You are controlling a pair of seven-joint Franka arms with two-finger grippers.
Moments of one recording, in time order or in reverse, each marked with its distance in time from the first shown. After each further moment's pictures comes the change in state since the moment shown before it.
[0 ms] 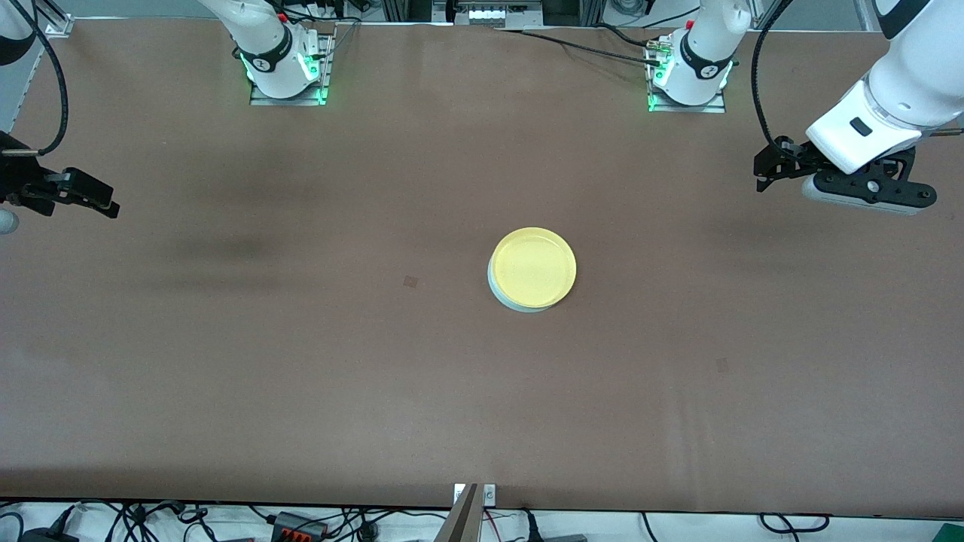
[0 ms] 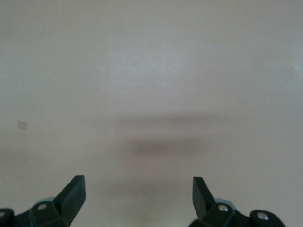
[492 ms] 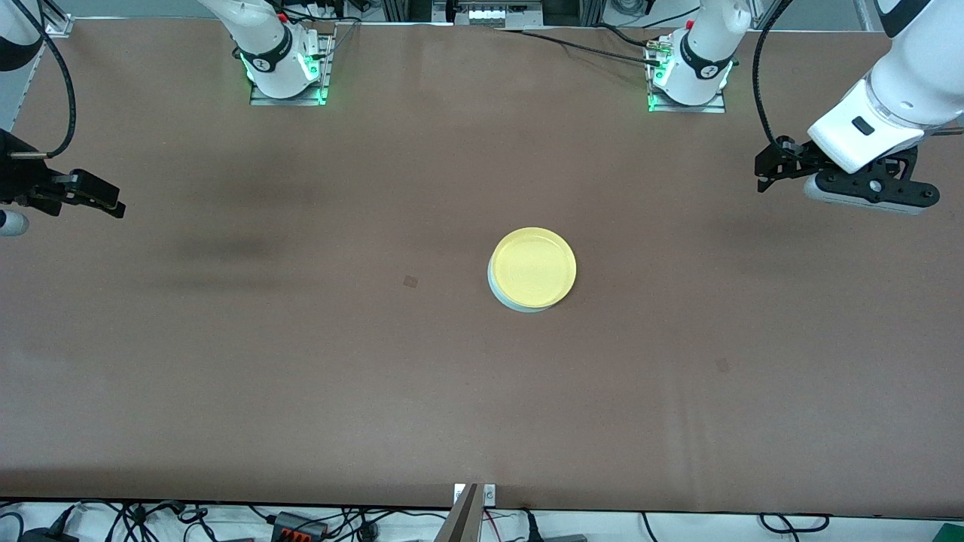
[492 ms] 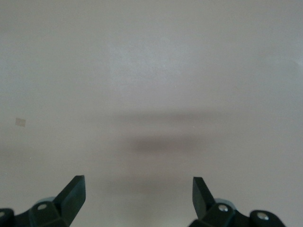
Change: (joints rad) left arm 0.001 0.003 0.000 0.007 0.000 0.000 -0.003; right arm 0.000 0.000 0.000 -0.018 0.000 0.001 0.000
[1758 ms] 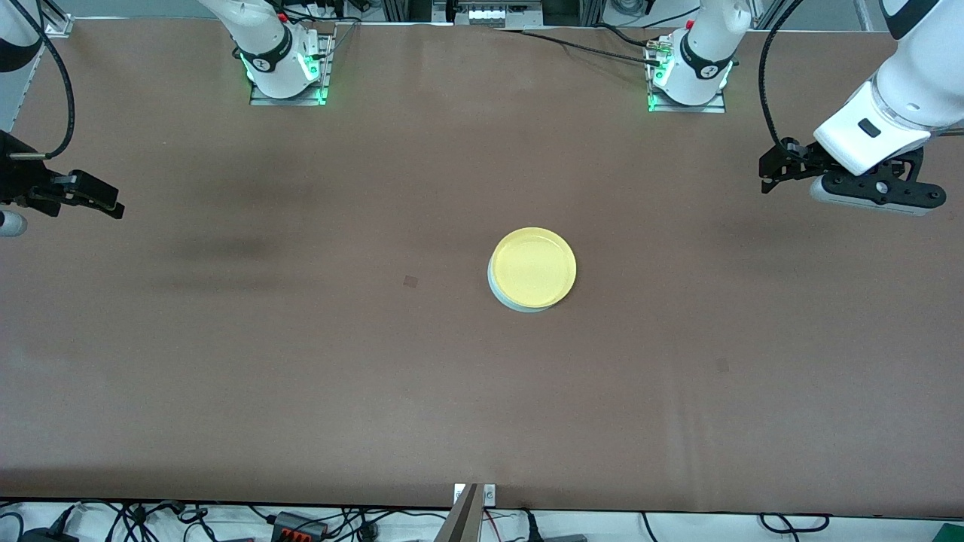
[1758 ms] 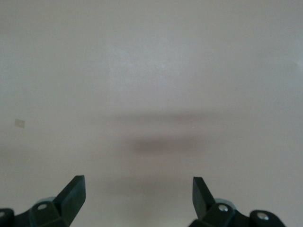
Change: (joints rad) left arm 0.008 0.000 0.002 0.000 0.000 -0.001 -0.002; right arm -0.002 0.000 -0.002 -0.001 0.000 0.005 0.000
